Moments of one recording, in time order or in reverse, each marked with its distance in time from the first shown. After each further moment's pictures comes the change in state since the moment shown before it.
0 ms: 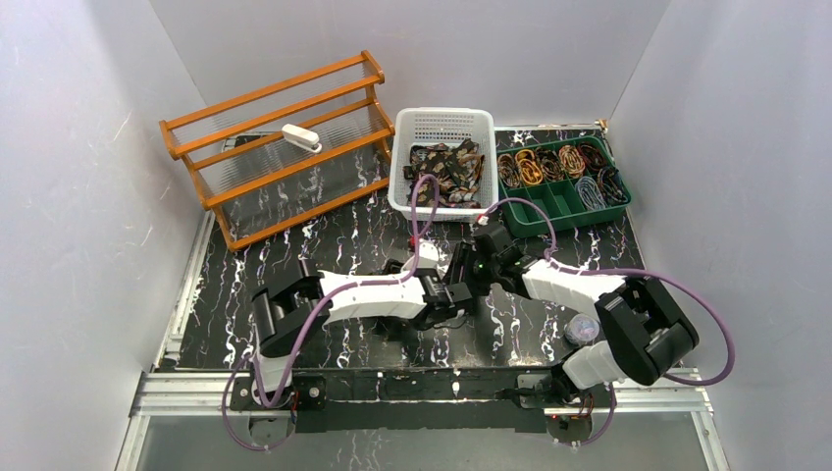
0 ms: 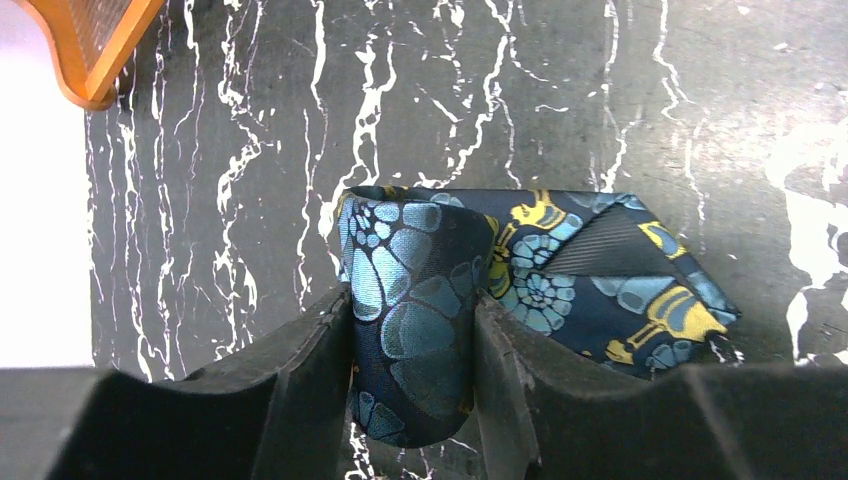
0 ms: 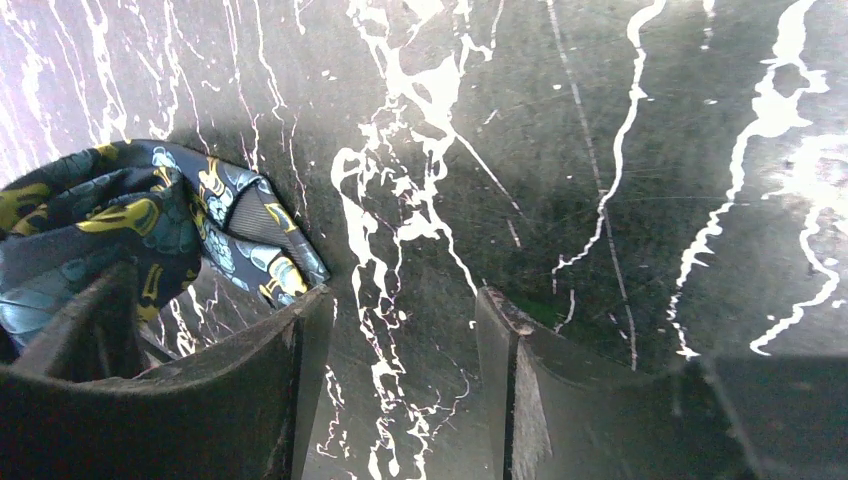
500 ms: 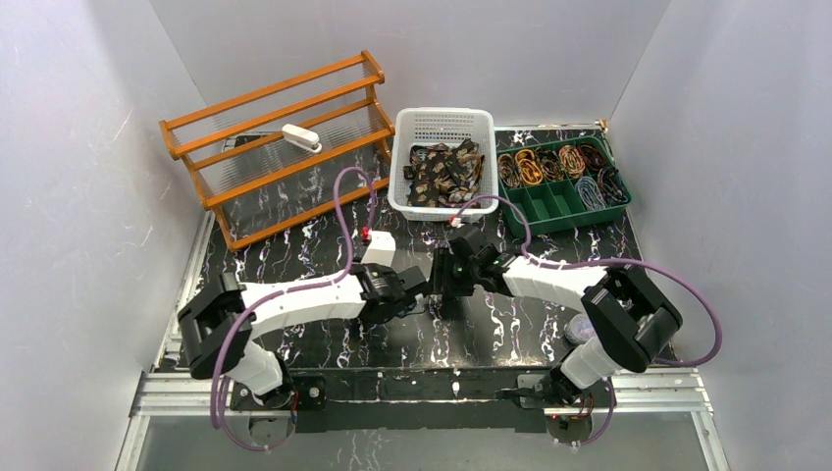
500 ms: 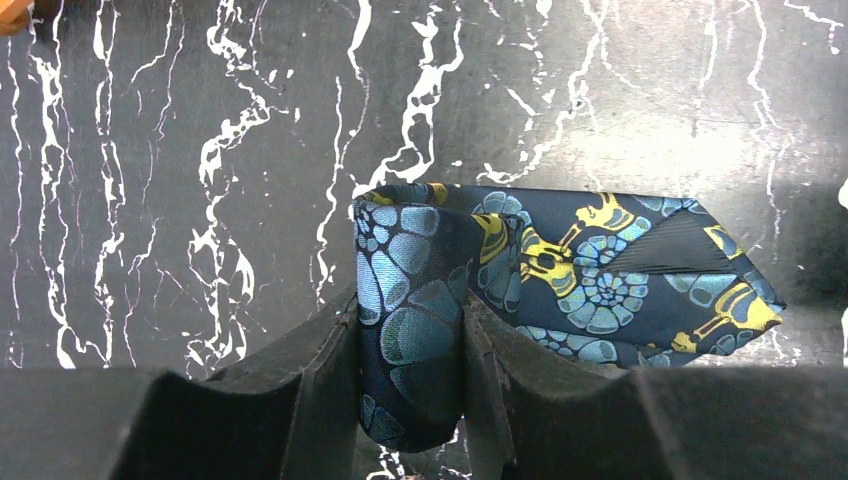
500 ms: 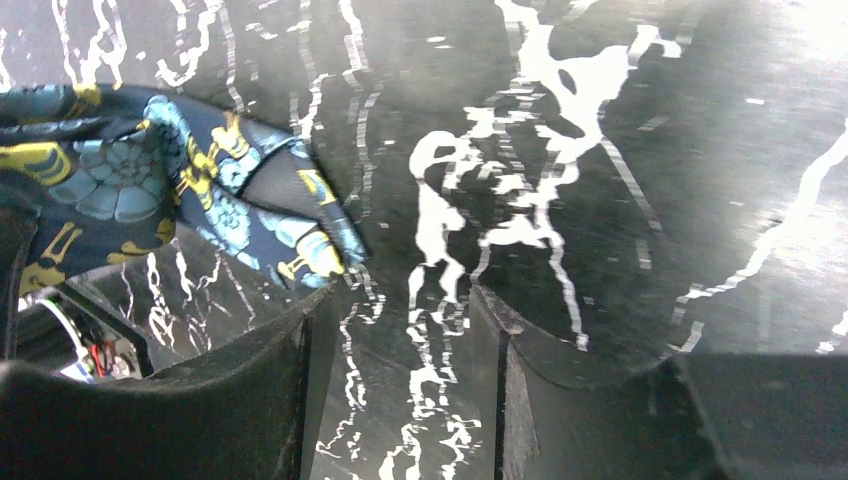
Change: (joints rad) left arm 0.120 -0.383 -0.306 0.231 0.116 0.082; right arm 0.151 0.089 0.123 -0.053 0.061 -0.056
